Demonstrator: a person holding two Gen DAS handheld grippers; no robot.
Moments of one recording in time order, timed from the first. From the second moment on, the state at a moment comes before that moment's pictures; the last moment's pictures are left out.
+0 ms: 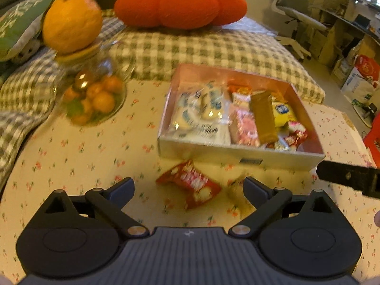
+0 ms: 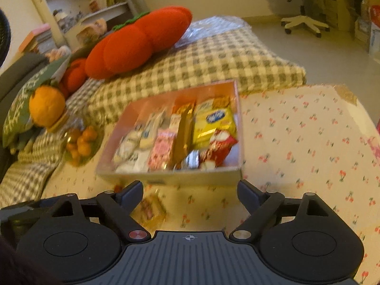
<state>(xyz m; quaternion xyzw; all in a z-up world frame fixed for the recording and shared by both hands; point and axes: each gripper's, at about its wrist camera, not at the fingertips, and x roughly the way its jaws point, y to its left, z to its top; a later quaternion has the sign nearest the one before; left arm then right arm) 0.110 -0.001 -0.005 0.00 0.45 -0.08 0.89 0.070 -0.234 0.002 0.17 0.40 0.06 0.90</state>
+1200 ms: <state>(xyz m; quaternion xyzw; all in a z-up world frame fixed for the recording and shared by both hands) 0.129 -0.007 -0.050 -0.09 0.44 -0.04 0.89 0.068 -0.185 -0.058 0.03 0.44 0.08 0.89</state>
